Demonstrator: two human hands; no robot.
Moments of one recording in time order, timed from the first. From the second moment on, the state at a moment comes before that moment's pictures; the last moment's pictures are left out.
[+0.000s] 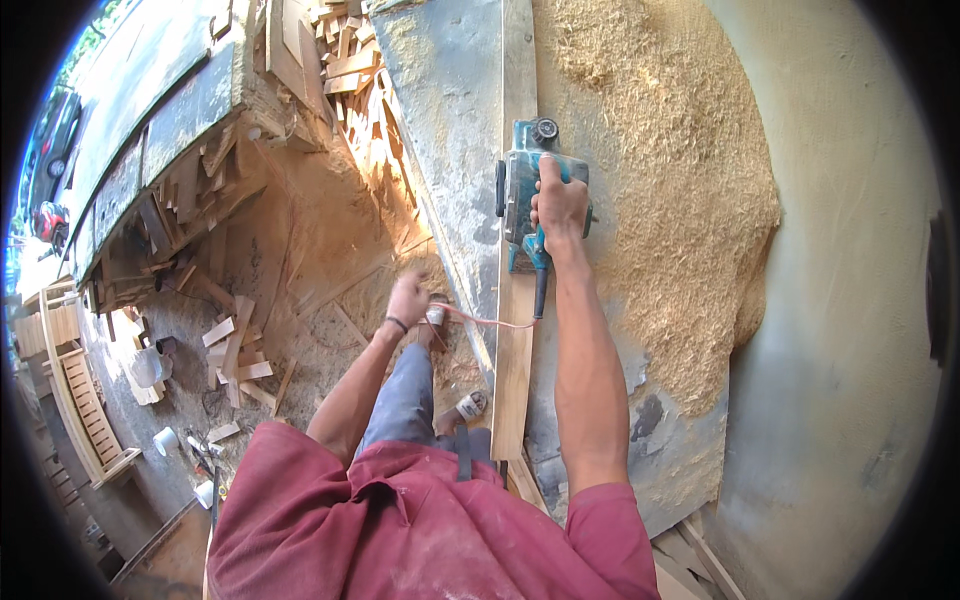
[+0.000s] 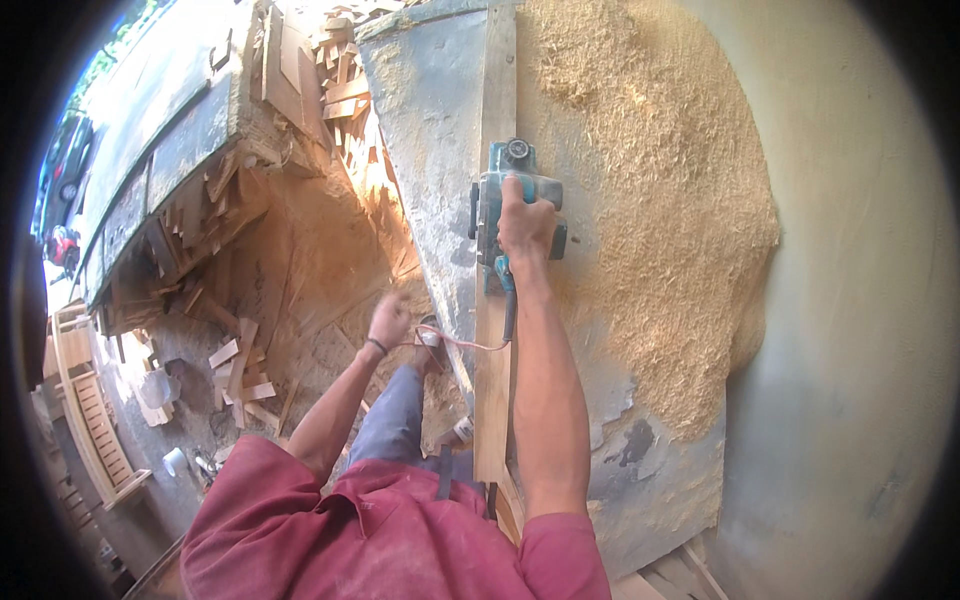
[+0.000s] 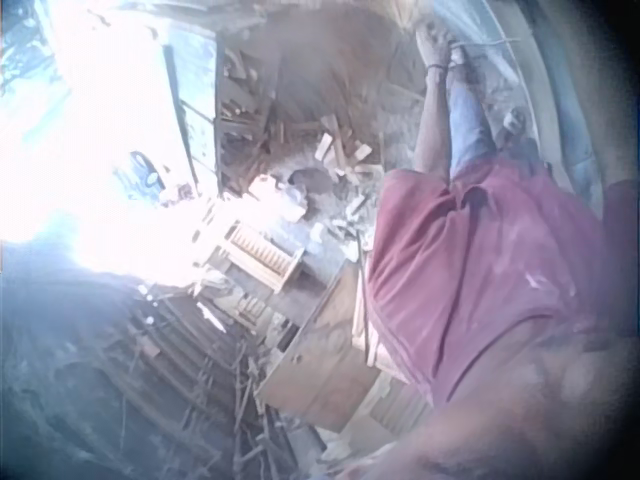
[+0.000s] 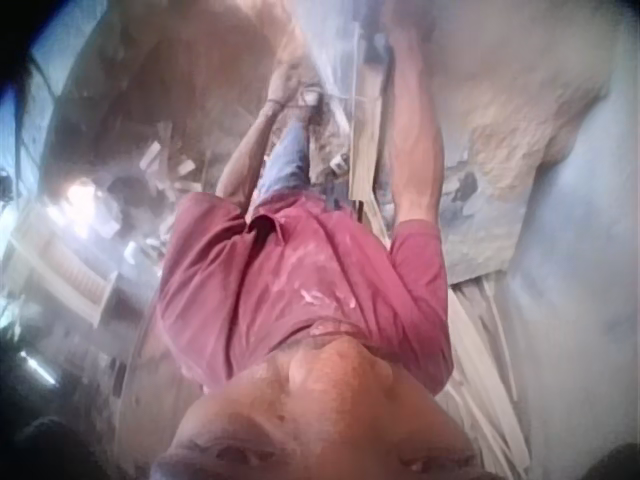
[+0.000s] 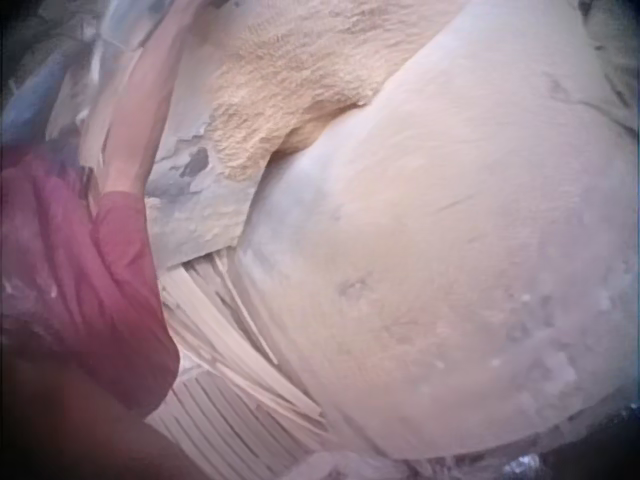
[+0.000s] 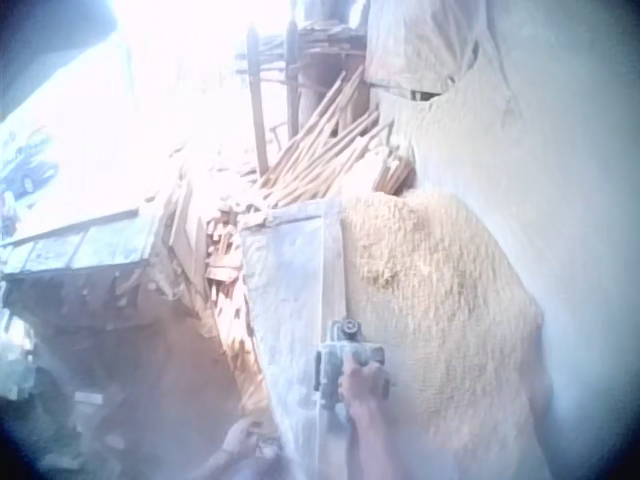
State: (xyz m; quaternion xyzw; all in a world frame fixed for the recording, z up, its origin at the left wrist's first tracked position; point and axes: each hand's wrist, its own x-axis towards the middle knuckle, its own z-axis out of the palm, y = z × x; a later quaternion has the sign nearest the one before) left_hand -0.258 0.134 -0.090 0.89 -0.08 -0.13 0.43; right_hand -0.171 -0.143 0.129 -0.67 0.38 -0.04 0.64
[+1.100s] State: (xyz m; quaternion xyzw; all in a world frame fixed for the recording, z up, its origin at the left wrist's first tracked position) left_hand -0.025 0.006 -0.022 0.87 0.20 0.03 0.44; right_hand 0.227 -0.232 0.143 -0.74 0.31 -0.11 0.59
